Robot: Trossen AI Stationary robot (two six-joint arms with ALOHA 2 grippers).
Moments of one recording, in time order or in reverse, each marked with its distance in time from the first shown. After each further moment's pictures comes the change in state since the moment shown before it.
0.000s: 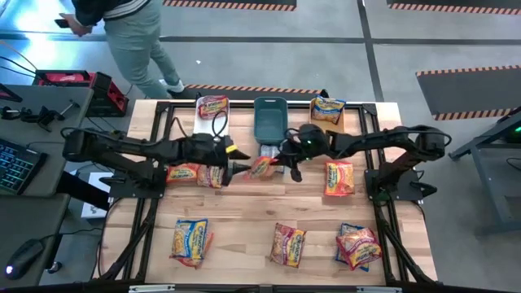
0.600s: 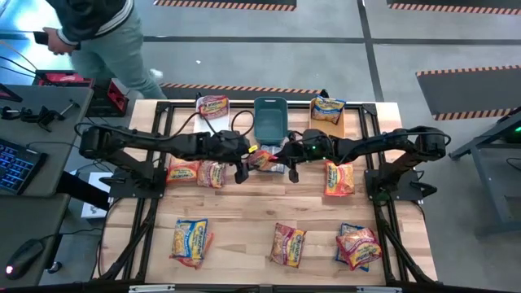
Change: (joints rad) left arm -0.008 0.193 0.301 -0.384 -0.132 0.146; right arm 0.044 -0.002 -0.065 0.170 0.140 0.017
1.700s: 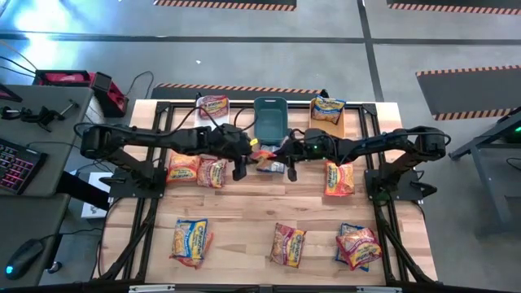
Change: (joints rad) left arm 0.056 0.009 0.050 -0.084 0.115 0.102; right arm 0.001 0.001 0.001 0.075 0.024 0.057
